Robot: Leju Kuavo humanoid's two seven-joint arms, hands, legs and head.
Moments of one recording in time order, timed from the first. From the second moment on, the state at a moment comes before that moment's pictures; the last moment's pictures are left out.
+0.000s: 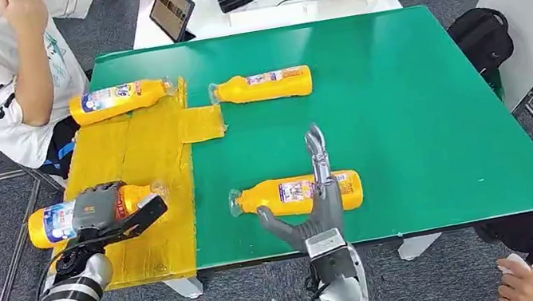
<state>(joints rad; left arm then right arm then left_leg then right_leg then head) -0.60 0.07 -0.10 -0.51 -1.30 0.42 -0.24 -0.08 0.29 0.36 -1.36 0.15 -0.48 -0.64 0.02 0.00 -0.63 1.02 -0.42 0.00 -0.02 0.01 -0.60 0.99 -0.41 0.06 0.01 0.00</state>
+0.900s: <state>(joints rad) -0.62 0.02 0.13 -0.50 -0.74 0.06 -0.55 -0.09 0.30 0.37 -1.26 0.18 -0.43 -0.62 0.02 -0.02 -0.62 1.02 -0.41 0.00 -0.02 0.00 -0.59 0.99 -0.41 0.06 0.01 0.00</state>
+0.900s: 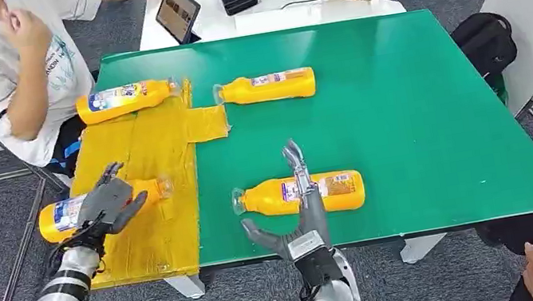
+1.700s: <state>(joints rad) -0.37 -0.15 0.14 -1.03 -0.30 0.52 -0.70 -0.20 0.12 0.41 -1.20 0.81 -0.41 -0.24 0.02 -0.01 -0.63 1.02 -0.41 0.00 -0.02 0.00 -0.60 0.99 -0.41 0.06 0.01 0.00</state>
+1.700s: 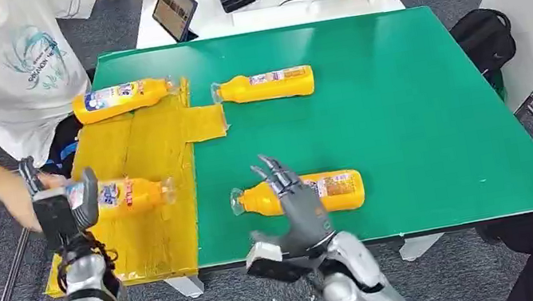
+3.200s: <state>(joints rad) -0.22 -0.20 0.03 -1.11 -0.35 0.45 -0.70 -0.44 -0.02 0.35 -0.84 0.78 -0.09 -0.02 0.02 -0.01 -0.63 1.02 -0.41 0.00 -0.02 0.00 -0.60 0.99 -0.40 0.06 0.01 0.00</state>
